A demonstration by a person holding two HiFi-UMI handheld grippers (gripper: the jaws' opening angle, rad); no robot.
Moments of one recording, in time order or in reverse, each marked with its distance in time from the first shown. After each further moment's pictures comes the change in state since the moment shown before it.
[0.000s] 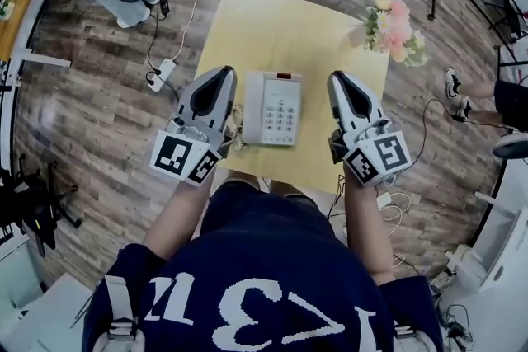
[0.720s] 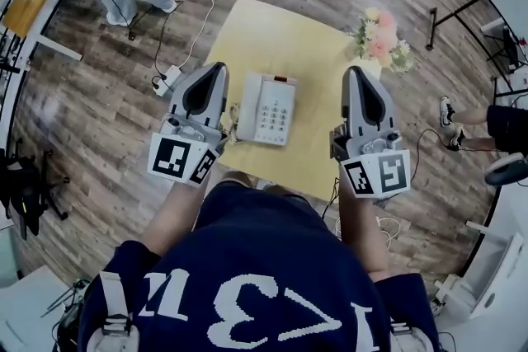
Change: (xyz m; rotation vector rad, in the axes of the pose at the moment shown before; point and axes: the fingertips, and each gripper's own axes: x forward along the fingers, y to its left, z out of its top) left arm -0.036 -0.033 0.053 0.177 -0.109 0.139; right arm -0.048 0.037 0.109 -0.218 -0.303 -0.023
